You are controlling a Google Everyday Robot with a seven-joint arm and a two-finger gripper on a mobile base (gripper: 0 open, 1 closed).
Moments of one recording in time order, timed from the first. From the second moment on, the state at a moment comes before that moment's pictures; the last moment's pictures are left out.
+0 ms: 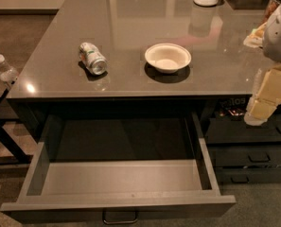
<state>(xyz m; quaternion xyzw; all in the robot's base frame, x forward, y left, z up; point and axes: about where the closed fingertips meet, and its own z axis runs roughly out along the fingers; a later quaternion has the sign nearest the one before) 0.438 -0.216 0.978 -0.60 0.78 -0.04 0.16</state>
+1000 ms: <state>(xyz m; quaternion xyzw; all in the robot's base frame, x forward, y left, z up) 0.492 -0.145 0.985 -0.60 0.78 -0.01 0.19</state>
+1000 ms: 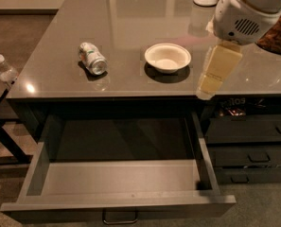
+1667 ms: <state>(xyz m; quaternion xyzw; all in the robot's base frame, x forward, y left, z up) 0.512 -0.123 0.970 -0.58 0.79 0.01 0.21</state>
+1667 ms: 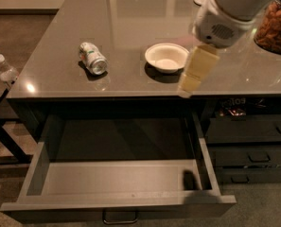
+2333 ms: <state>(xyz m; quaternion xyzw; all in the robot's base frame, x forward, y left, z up) 0.582 -0.076 0.944 -0.57 0.79 0.04 0.20</state>
